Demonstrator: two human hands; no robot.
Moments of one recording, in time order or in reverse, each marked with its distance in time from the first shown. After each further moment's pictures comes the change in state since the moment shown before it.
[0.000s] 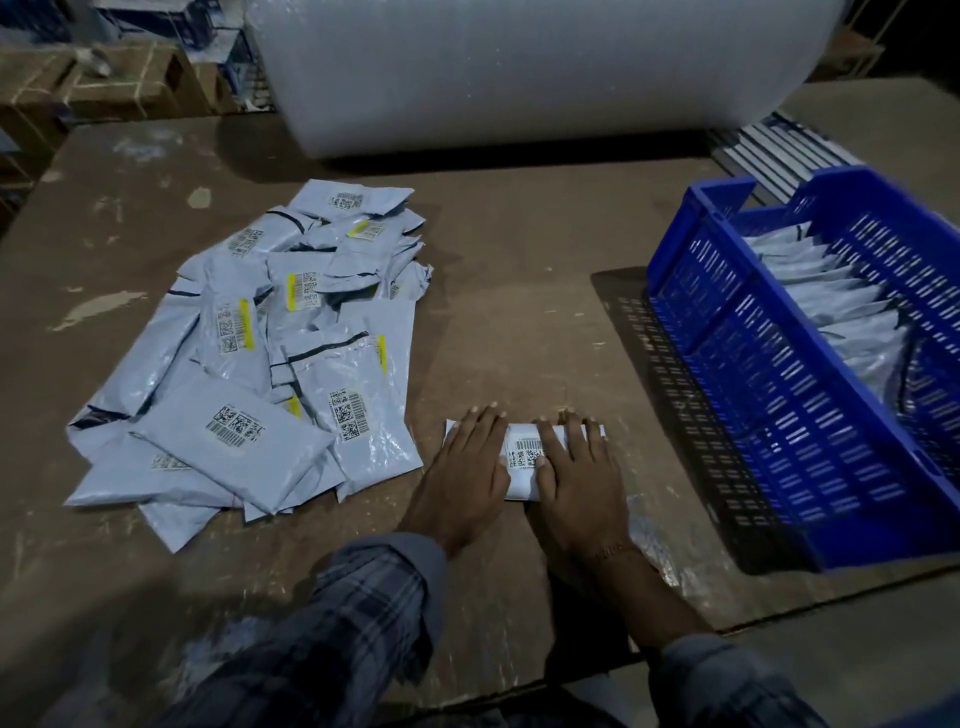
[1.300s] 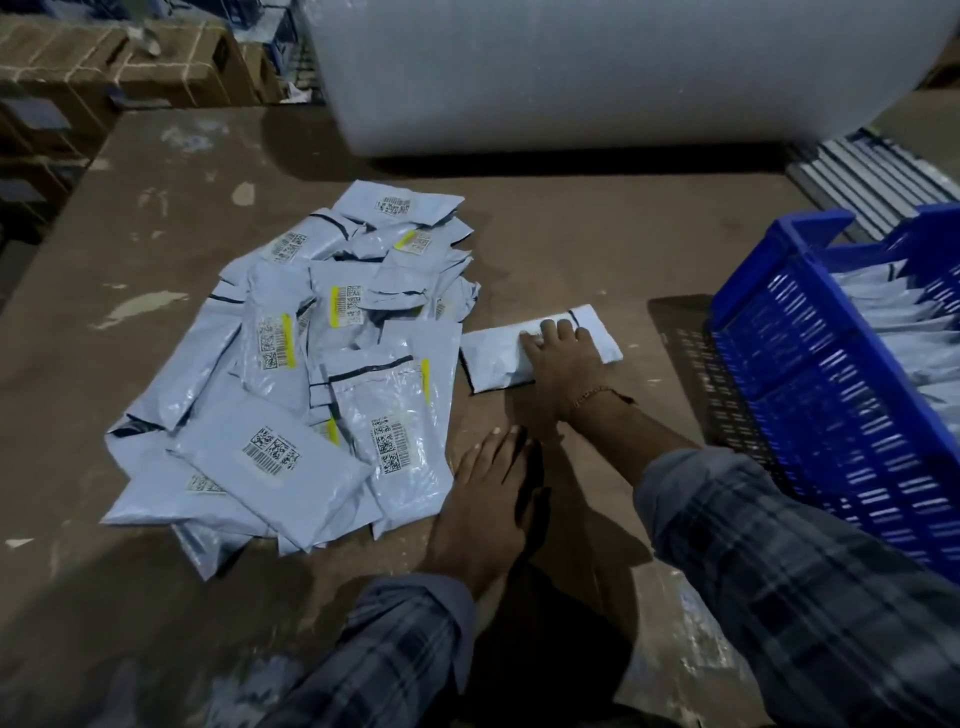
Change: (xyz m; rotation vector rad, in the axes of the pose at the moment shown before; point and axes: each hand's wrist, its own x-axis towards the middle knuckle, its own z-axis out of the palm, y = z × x) left_hand 0.007 -0.021 -0.009 0.108 0.018 -0.079; right_hand 0.227 -0.069 -0.021 -0.504 -0.227 -0.315
